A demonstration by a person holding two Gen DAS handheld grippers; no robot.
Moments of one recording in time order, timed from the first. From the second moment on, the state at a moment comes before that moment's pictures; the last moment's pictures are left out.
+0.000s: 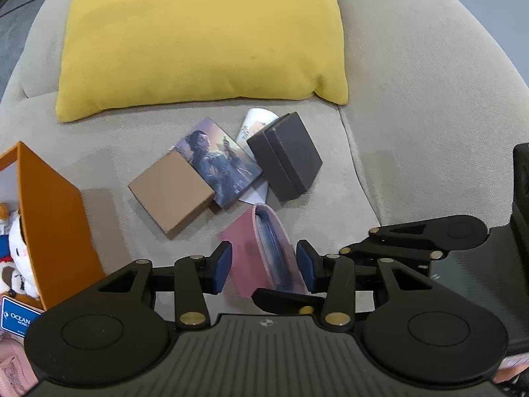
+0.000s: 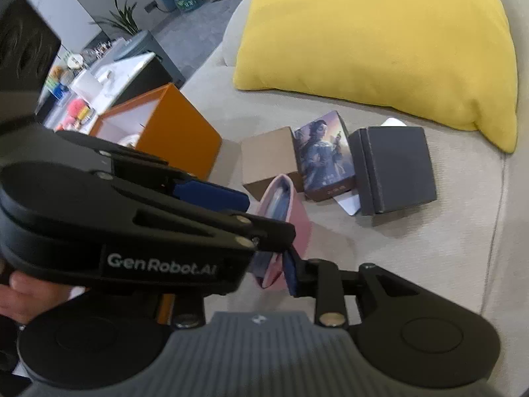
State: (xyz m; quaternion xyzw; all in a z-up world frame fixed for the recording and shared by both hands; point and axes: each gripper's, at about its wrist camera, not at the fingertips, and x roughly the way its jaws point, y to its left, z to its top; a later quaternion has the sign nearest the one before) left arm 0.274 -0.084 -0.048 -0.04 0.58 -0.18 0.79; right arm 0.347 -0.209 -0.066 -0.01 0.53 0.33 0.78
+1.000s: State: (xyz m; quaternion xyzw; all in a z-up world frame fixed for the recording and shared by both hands) left arm 0.280 -0.078 -0.058 -0.02 0.59 -0.18 0.79; right arm 0.339 -0.224 -0.067 -0.08 0.54 0.30 0.78
